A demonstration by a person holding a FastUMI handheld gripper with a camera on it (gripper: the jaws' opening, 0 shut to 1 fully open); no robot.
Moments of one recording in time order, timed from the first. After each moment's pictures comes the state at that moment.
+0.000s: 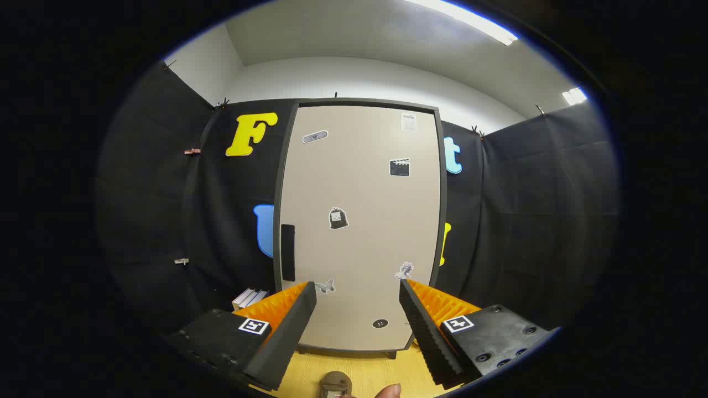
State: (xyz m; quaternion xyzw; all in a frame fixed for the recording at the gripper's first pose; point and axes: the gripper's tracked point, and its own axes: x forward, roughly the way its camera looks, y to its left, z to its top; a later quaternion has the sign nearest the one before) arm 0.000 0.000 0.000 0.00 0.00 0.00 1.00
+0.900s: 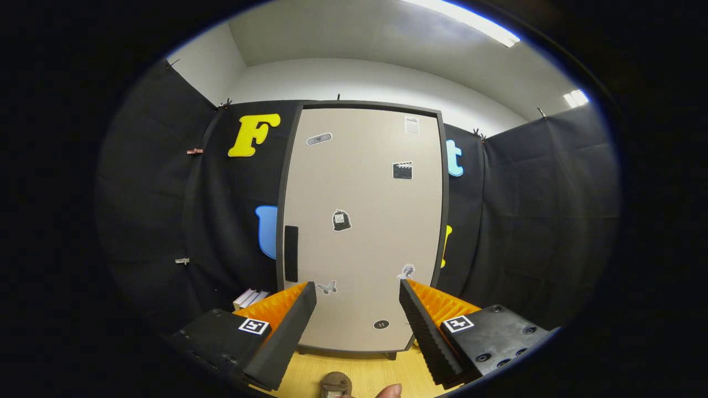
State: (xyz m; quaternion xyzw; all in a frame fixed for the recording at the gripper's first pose) arm -0.002 0.008 0.003 -0.01 -0.01 0.00 1.00
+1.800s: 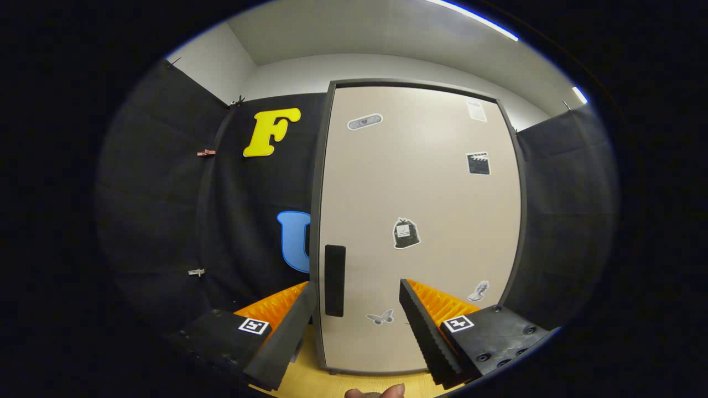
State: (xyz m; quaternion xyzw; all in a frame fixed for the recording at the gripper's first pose) arm 0.131 0.114 -0.007 0.01 0.00 0.06 1.00
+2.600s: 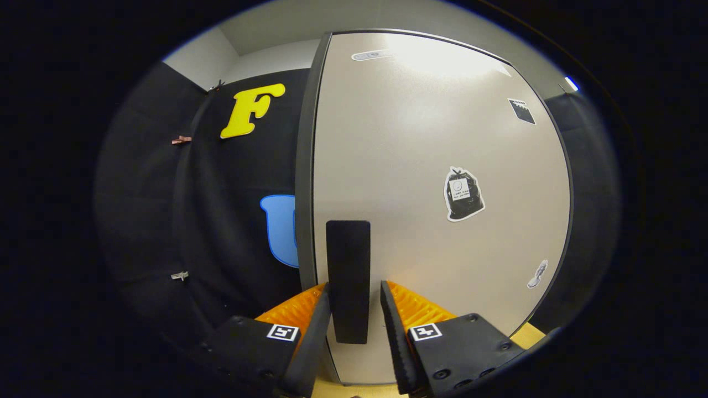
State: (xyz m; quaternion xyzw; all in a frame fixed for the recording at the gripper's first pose) arm 0.227 0.146 -0.055 0.05 0.03 0.02 1.00
